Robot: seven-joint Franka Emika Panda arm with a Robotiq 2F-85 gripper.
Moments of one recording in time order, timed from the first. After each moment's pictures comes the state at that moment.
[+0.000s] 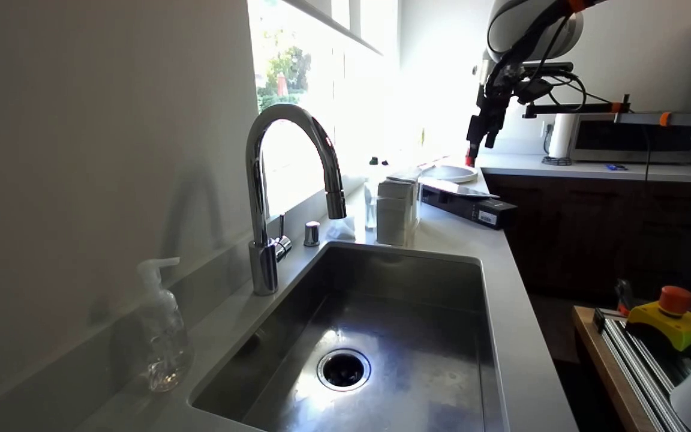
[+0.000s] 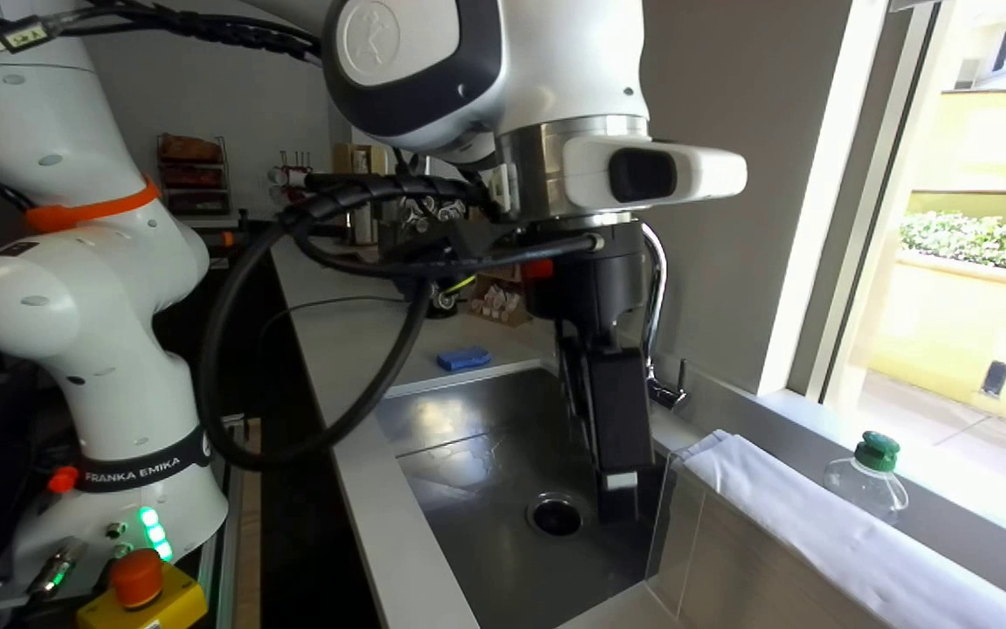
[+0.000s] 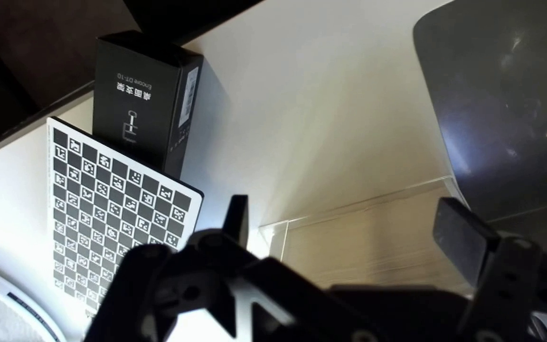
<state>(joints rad) -0.37 -0.19 -0.49 -2.27 -0.23 2.32 -0.32</state>
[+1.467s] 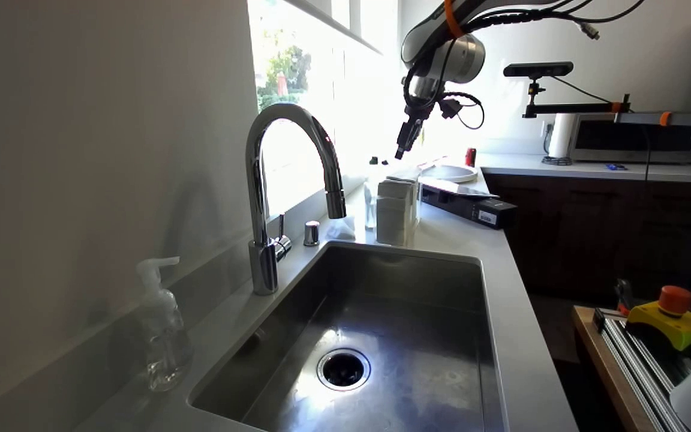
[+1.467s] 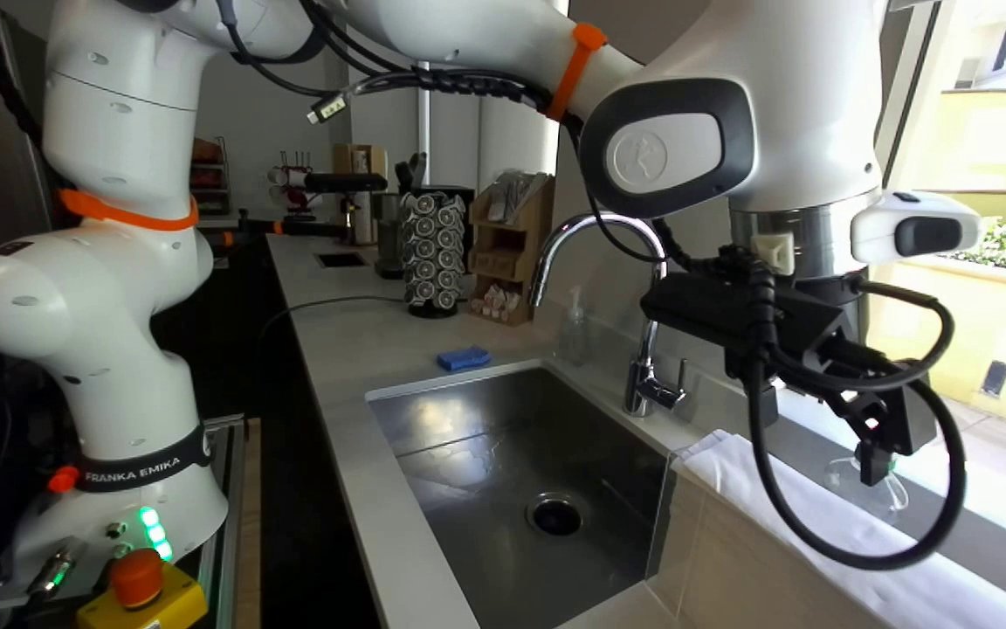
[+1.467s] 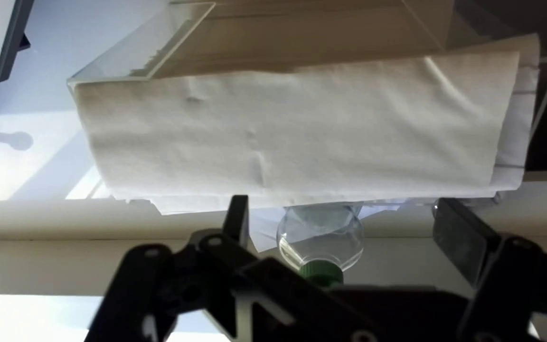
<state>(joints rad) -0.43 0.27 -0.31 -1.82 0.27 2.39 -0.83</state>
